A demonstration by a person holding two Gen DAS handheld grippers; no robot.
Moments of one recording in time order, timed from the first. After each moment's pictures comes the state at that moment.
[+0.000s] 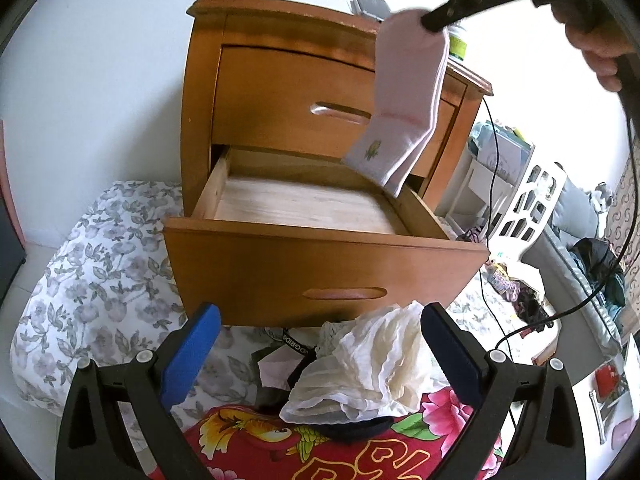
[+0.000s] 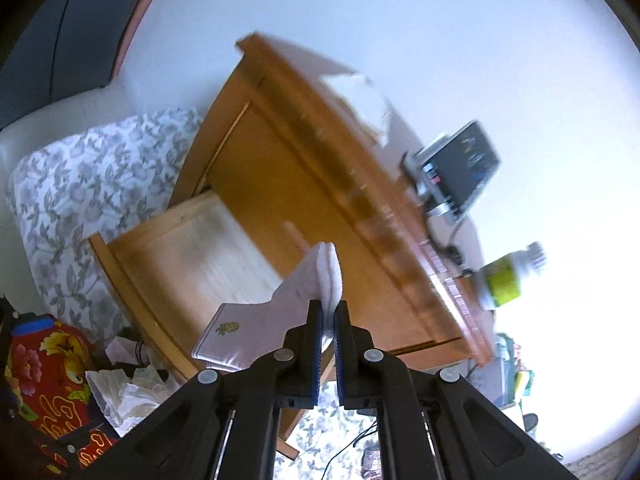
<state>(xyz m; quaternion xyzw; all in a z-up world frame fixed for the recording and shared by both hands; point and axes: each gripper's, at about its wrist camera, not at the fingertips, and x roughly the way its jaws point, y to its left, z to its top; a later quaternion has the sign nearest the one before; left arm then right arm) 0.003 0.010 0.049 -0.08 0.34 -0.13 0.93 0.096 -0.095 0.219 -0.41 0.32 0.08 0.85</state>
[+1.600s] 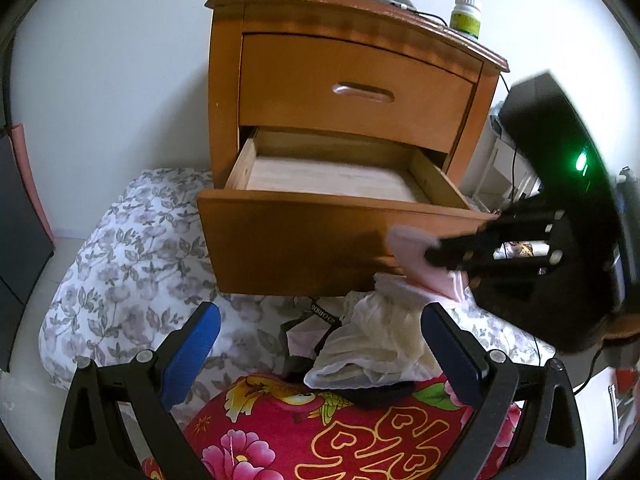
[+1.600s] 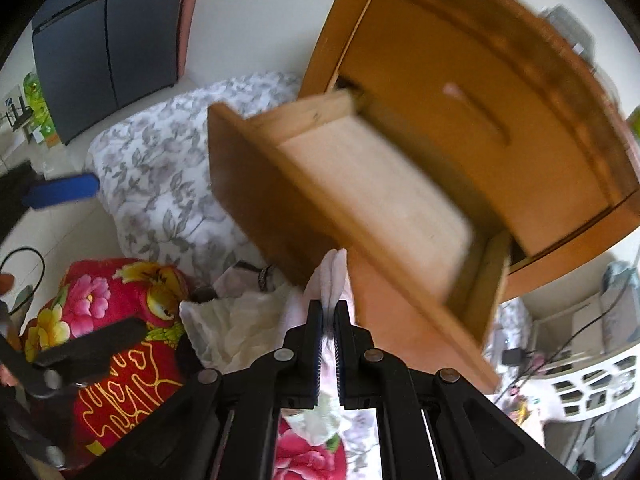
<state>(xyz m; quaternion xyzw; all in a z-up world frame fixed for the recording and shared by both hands) -0.012 0.013 0.046 -0.05 0.38 -0.08 0.92 0.032 -0.126 0.031 -0.29 0.45 0.22 0.82</state>
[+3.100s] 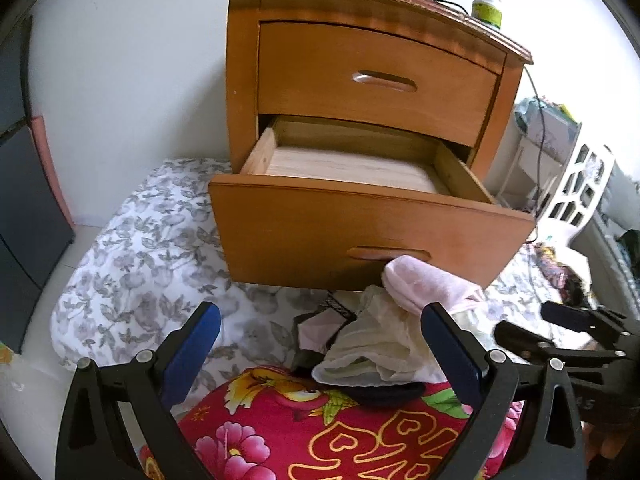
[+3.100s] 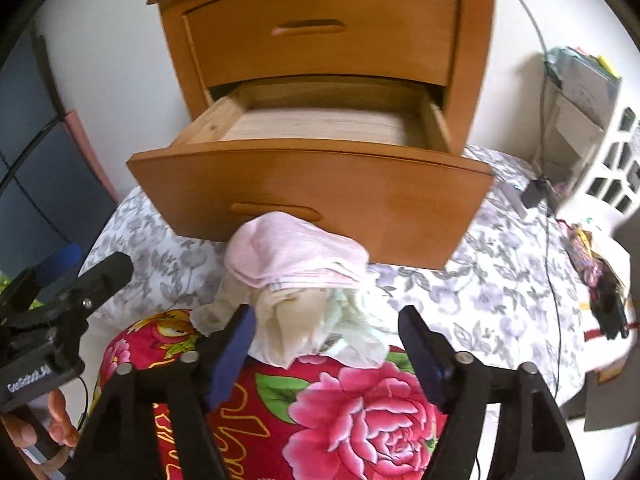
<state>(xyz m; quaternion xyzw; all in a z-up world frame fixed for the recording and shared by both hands) -0.011 0.006 0.036 -0.04 0.38 -0.03 0.92 -0.023 -0.219 0.013 0.01 0.46 0.07 0.88</state>
